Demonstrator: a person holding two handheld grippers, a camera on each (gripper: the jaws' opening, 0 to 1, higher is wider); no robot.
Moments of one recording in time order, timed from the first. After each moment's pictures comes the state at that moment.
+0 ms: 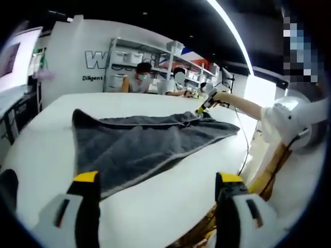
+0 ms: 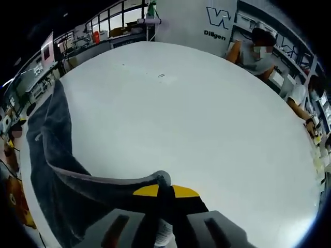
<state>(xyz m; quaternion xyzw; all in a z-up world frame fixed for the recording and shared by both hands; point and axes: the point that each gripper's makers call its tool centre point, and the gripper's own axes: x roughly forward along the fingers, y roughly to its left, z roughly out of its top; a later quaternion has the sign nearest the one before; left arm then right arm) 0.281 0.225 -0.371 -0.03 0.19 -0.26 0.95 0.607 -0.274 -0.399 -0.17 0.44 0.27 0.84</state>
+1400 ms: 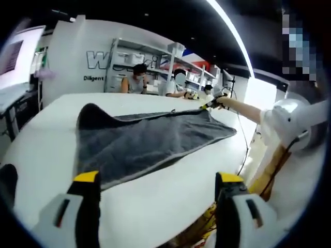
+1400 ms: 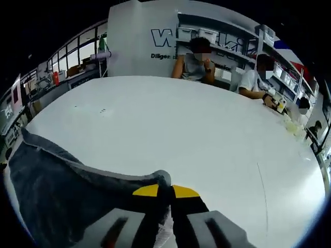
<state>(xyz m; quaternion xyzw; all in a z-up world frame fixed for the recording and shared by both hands) 0.274 0.224 -0.372 -0.03 0.19 -0.25 0.95 0.646 -0.365 -0.372 -0.08 0.35 0.12 0.93</state>
